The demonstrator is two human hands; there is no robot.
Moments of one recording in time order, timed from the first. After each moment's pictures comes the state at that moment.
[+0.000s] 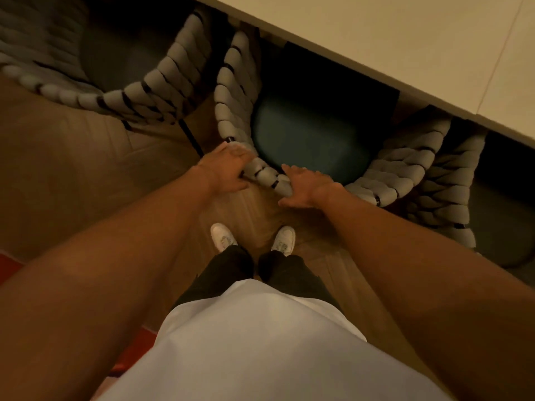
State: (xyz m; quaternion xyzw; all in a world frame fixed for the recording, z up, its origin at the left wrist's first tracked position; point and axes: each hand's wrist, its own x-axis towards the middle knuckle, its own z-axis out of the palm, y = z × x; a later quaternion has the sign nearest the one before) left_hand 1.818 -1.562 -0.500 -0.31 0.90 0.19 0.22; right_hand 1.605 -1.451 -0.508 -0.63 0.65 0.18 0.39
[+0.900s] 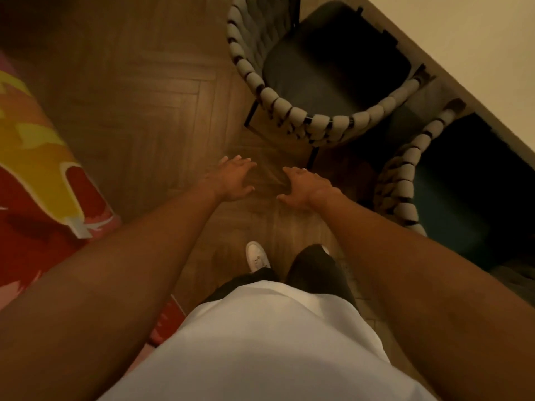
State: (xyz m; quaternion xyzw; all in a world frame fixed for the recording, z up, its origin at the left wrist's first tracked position) left_hand 2.220 -1.639 -0.484 -0.55 0.77 0.26 0.18; right_hand 1.999 -1.634 -0.482 -0.74 0.56 0.20 0.33
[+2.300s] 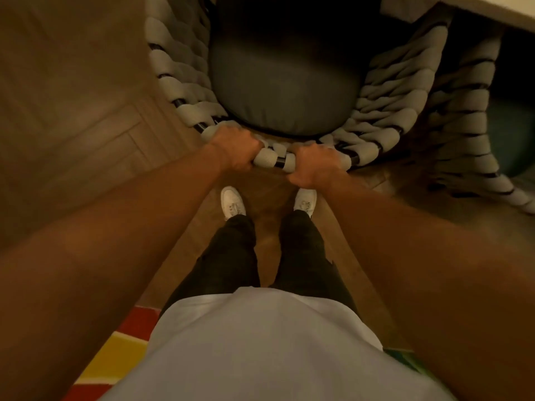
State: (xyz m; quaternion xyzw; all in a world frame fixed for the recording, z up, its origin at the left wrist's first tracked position) left_hand 2.242 -2.033 -0.550 -0.13 0.93 0.11 0.33; right_hand 2.100 -1.892 -0.542 -0.48 0.78 0.14 0.36
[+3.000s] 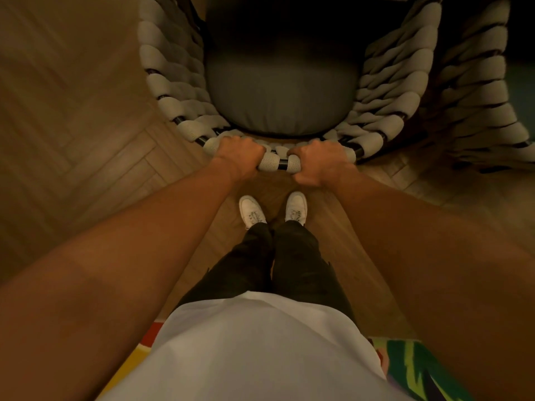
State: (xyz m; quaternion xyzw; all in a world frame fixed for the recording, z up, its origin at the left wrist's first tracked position) left_hand 2.245 -2.041 -0.550 -0.16 0.93 0.06 0.34; right_hand 2.112 -1.905 -0.534 -0.51 0.78 0.13 0.35
